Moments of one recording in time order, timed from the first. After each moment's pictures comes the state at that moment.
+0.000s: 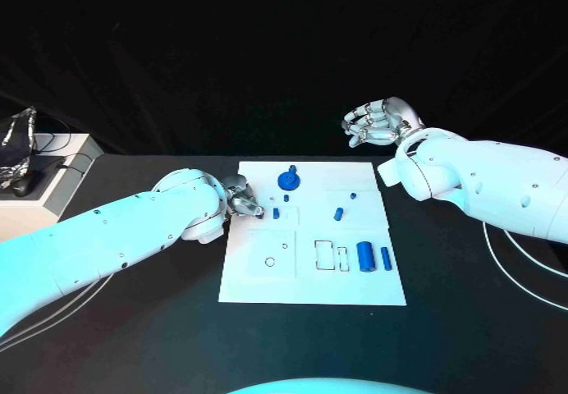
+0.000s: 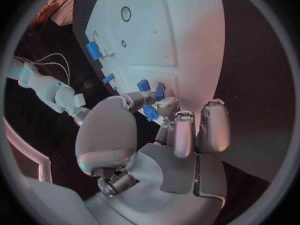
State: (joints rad) left arm 1.16 -0.63 0.10 1.34 -1.20 0.00 -0.53; left_hand 1.04 -0.22 0.86 0.13 0.39 0.84 0.06 0.75 0.86 1.30 -0.04 1.14 0.92 1.47 -0.08 1.57 1.31 0.06 1.39 0.03 1.43 1.31; right arm 1.38 -0.69 -0.11 1.22 -0.54 -0.53 0.15; right_hand 1.28 -0.22 0.46 0.24 0.39 0.81 0.20 0.25 0.50 1.07 0.13 0.26 0.21 1.17 0.08 0.25 0.50 0.18 1.10 0.18 0.09 0.39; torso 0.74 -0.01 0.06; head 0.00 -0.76
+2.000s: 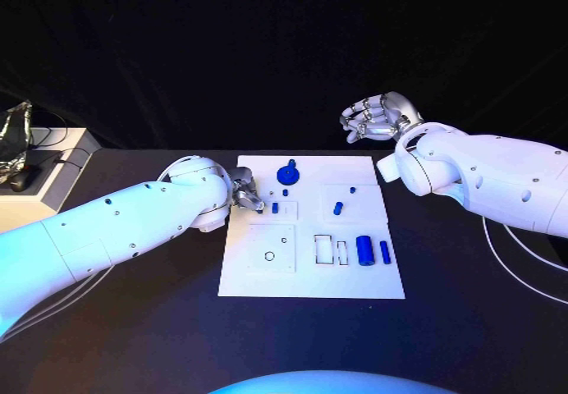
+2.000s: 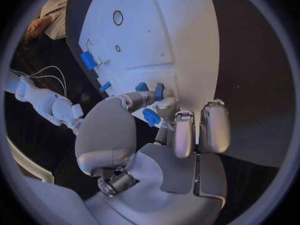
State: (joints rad) left arm 1.18 -0.58 0.10 1.30 -1.29 0.10 -0.56; left_hand 1.02 -0.22 0.86 0.13 0.38 0.86 0.06 0.76 0.86 1.32 -0.04 1.15 0.93 1.46 -0.09 1.57 1.31 0.06 1.39 0.03 1.44 1.31; right arm 1.38 -0.69 -0.11 1.23 -0.54 -0.51 0.15; right_hand 1.28 -0.22 0.46 0.24 0.39 0.81 0.20 0.25 0.50 1.07 0.14 0.26 0.19 1.16 0.09 0.23 0.49 0.18 1.09 0.19 0.07 0.37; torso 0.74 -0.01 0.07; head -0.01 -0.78
